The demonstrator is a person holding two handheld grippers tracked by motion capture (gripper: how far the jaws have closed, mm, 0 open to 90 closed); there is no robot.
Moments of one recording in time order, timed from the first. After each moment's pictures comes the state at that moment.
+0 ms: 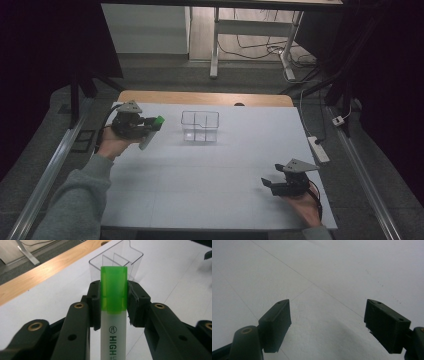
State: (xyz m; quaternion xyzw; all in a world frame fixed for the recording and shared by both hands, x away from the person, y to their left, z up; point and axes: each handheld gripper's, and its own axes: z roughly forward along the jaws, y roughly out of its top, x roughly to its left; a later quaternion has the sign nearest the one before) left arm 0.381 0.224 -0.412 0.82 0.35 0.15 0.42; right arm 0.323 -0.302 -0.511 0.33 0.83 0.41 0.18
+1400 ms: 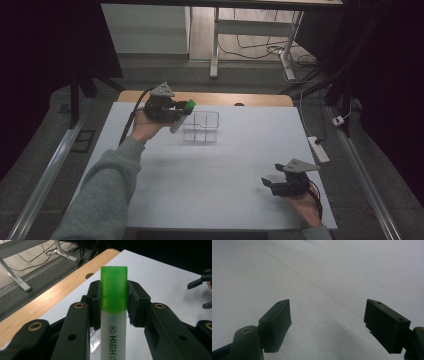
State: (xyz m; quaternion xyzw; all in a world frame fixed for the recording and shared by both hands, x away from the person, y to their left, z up) left arm 0.418 0.142 -0.376 0.82 0.29 0.17 0.47; right arm 0.323 -0.302 -0.510 0.32 0.83 0.41 0.18
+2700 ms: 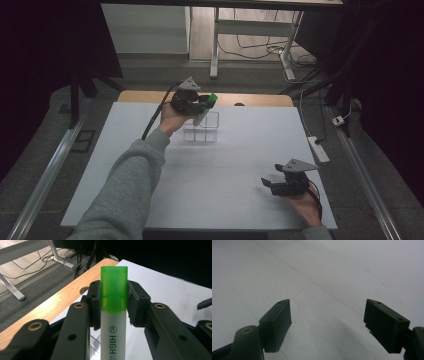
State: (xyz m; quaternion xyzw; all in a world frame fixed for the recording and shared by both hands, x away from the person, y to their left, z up) left arm 0.462 0.086 -0.386 0.81 0.29 0.17 0.48; right arm 0.324 -0.301 -0.512 0.33 0.83 0.40 0.18
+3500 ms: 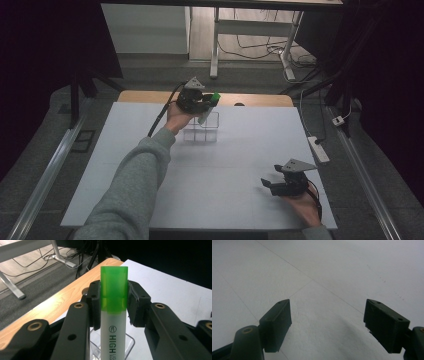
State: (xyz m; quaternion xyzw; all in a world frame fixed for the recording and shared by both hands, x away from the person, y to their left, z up) left arm 0.484 0.076 -0.403 0.81 0.30 0.17 0.48; right arm 0.325 -0.300 -0.515 0.33 0.84 0.40 0.18
